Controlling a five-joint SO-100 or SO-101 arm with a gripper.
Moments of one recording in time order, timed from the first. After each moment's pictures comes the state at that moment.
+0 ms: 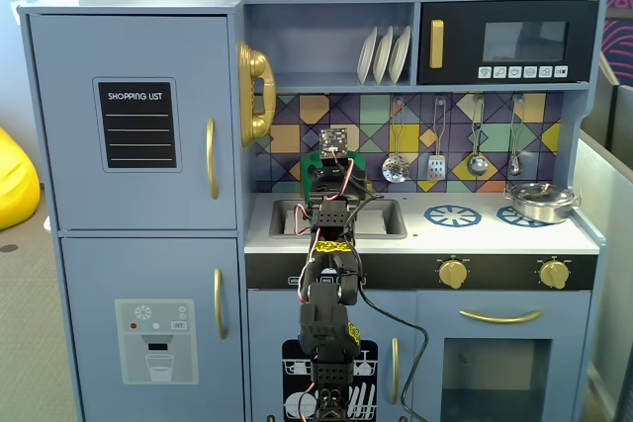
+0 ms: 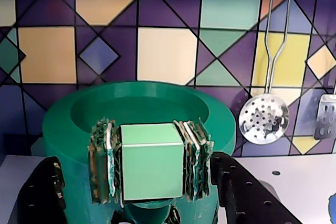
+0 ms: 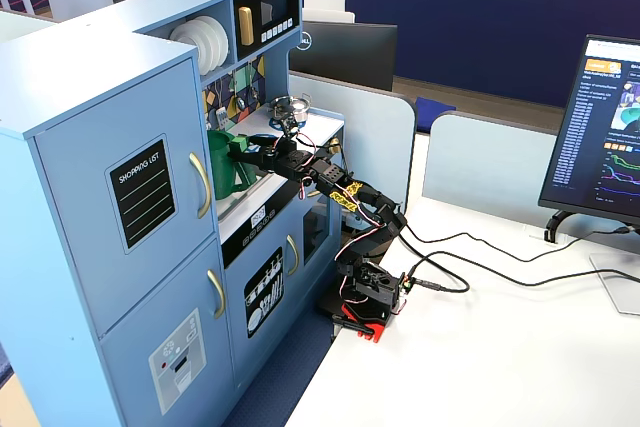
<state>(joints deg) 4.2 131.3 112.1 8.6 -96.3</state>
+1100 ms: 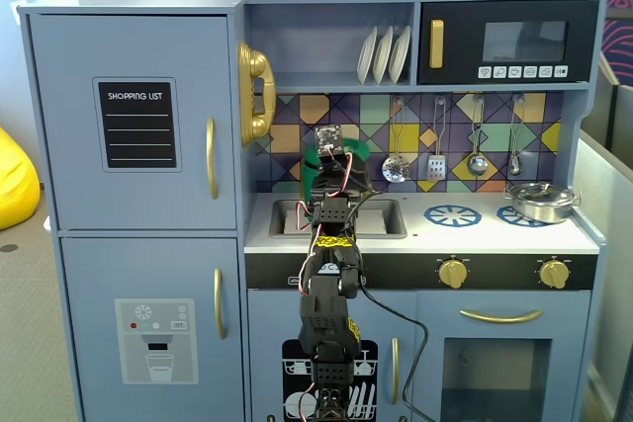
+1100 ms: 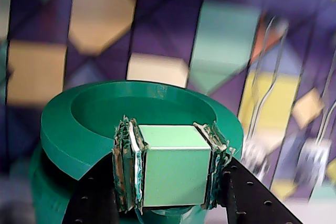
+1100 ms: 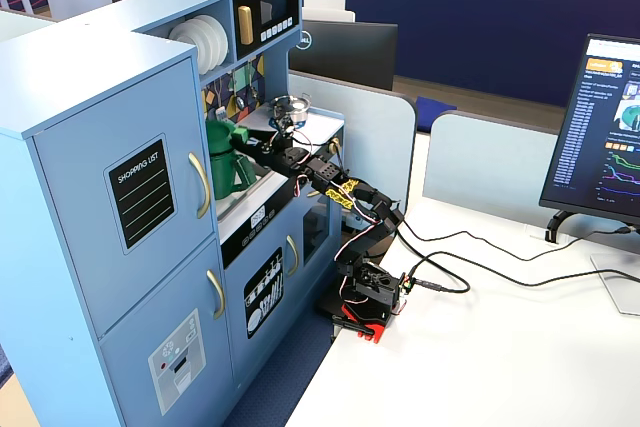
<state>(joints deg) 4.8 127.8 108.3 1.8 -102.2</state>
